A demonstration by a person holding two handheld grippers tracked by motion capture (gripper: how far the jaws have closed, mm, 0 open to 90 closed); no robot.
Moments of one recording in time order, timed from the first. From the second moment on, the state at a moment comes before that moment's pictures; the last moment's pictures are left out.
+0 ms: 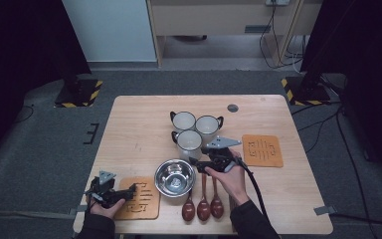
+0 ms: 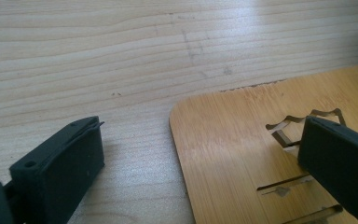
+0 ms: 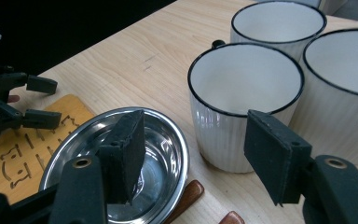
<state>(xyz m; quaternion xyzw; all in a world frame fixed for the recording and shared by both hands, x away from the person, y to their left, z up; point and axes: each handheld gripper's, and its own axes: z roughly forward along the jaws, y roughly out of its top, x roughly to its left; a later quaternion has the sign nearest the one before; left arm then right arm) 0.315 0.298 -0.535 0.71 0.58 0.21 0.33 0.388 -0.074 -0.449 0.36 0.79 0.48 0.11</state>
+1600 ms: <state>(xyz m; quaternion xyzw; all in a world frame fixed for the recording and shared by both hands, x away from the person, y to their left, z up) 0.315 0.297 -0.536 0.71 0.58 0.21 0.33 0.403 -0.039 -0.504 0.40 0.83 0.38 0.02</state>
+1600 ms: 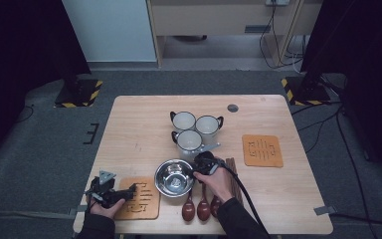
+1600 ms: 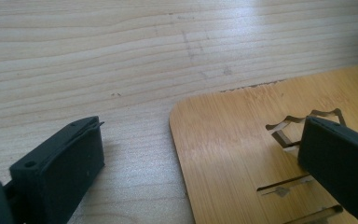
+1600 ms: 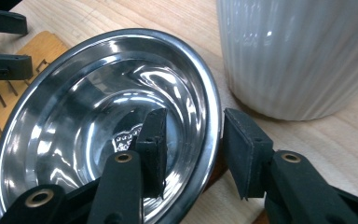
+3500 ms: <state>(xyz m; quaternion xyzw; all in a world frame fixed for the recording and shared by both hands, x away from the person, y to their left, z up) 0.315 0.298 -0.536 0.71 0.58 0.21 0.33 0.398 -0.027 -0.493 0.41 0.81 0.41 0.01</state>
